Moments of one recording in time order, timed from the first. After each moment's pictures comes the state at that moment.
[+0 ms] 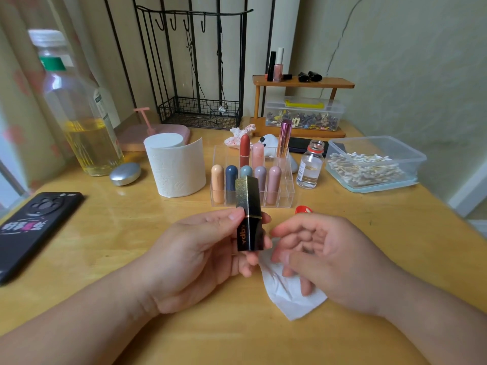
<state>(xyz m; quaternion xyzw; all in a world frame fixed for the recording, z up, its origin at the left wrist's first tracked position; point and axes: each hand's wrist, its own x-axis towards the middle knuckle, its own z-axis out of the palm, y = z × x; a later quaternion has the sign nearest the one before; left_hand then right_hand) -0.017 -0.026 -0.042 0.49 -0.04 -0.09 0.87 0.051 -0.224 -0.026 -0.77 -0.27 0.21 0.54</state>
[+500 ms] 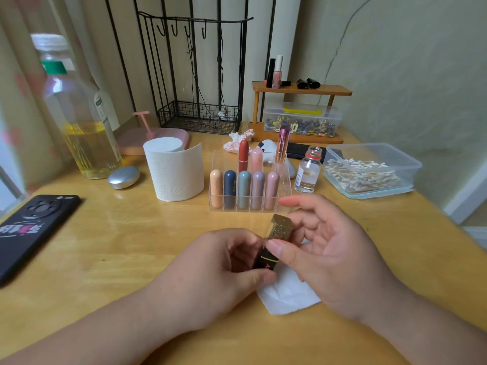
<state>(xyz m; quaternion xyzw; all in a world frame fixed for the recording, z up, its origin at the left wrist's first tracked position) -0.023 -0.040 -0.051 0.85 -0.04 0.05 0.52 0.050 -0.219 -0.037 -0.70 -0.33 0.08 0.63</state>
